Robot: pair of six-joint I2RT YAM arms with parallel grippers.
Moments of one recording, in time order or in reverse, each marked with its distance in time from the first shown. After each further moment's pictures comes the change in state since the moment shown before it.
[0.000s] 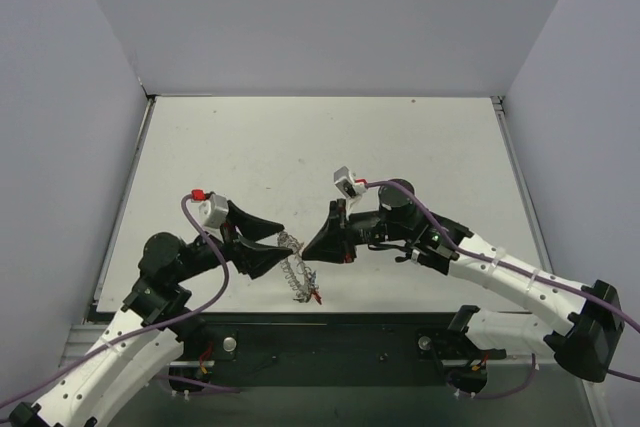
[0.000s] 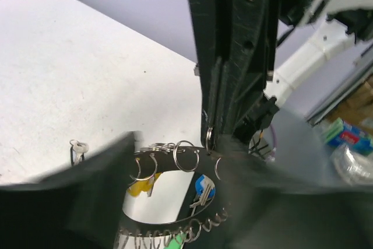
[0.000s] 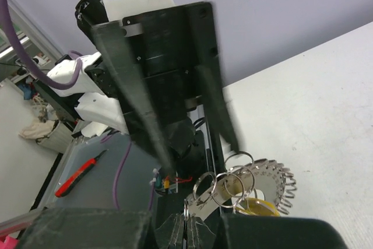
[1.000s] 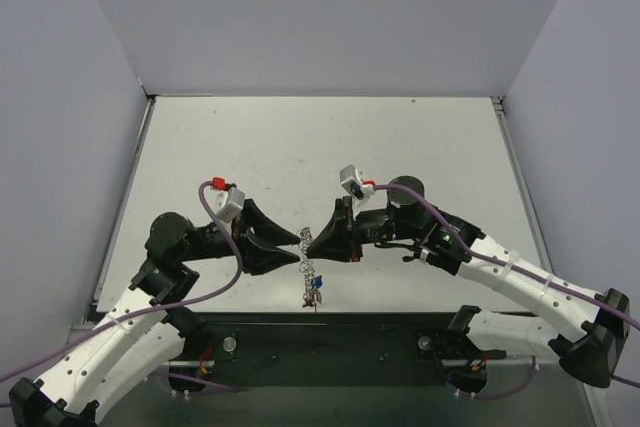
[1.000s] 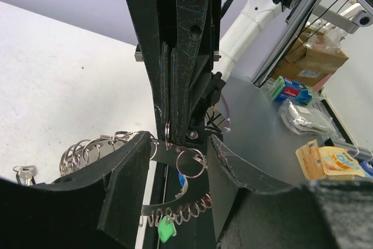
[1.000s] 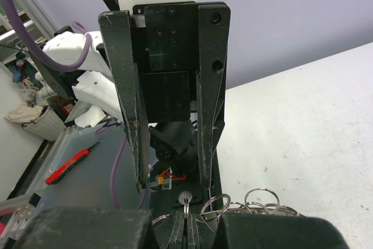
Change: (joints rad) left arm -0.001 0.181 0.117 0.088 0.277 -0.027; right arm 0.000 -0.053 0.052 -0.103 0.001 -0.108
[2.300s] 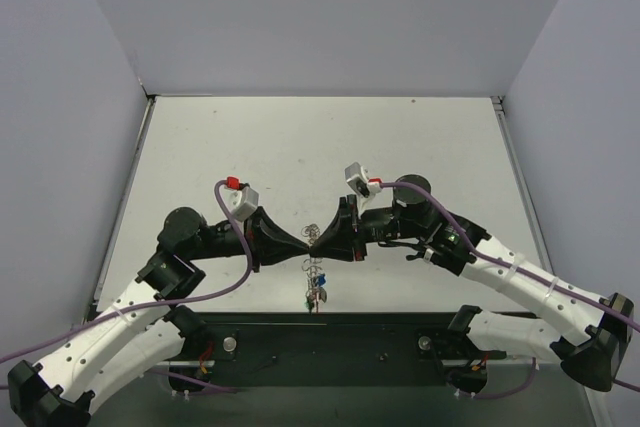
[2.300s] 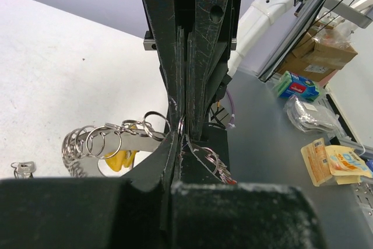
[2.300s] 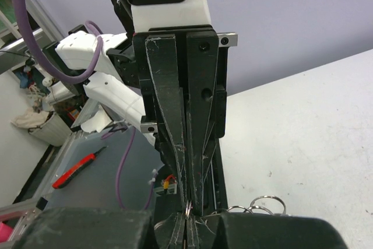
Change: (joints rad) left arm -0.086 0.065 0.029 -0.053 -0.082 0.072; right arm -0.012 -0.021 0.002 0.002 -0.029 0.027
